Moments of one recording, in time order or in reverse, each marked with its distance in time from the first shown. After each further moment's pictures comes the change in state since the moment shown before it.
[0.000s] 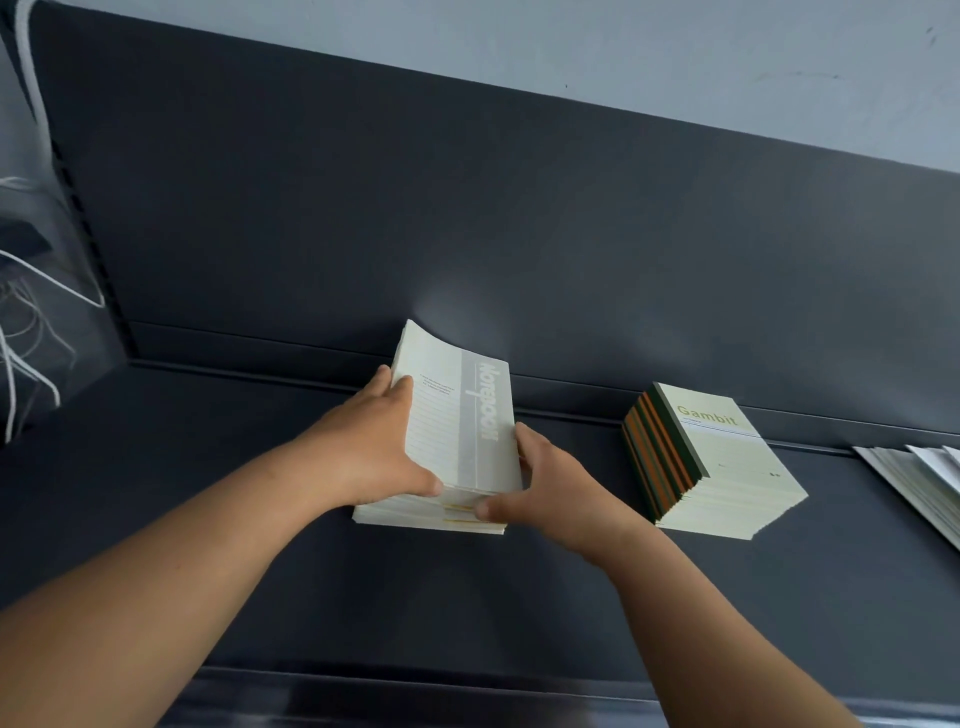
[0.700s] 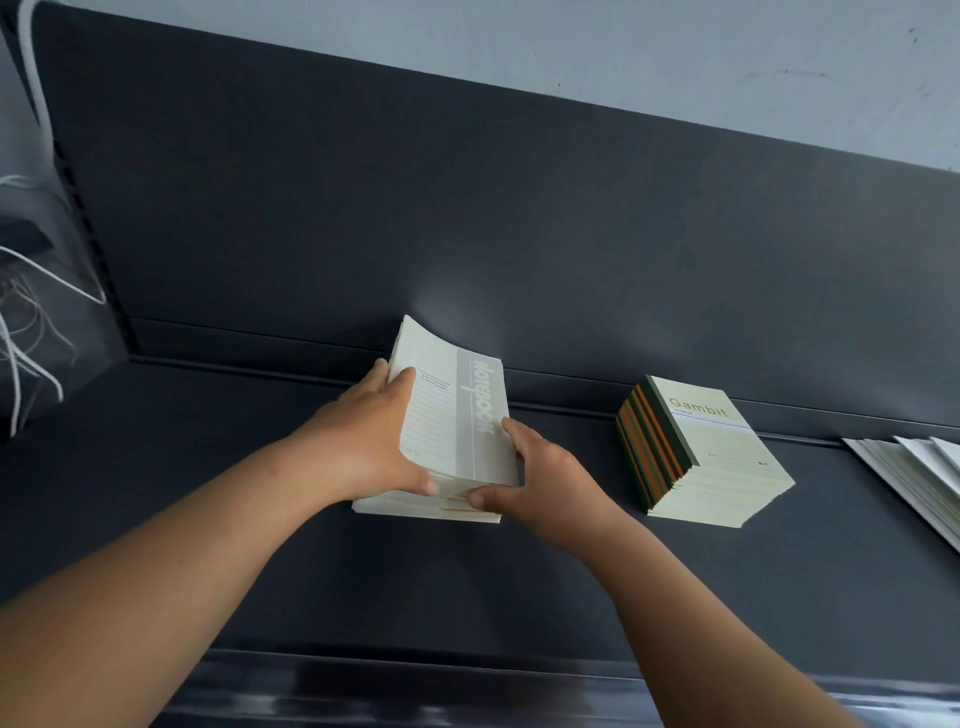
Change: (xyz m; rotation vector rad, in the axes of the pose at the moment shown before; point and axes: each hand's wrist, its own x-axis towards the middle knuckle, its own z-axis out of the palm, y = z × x) left_hand -0.006 0.001 0.002 0.026 0.033 0.016; right_hand -0.015 -0.014 0.004 -0.267 0.084 0.005
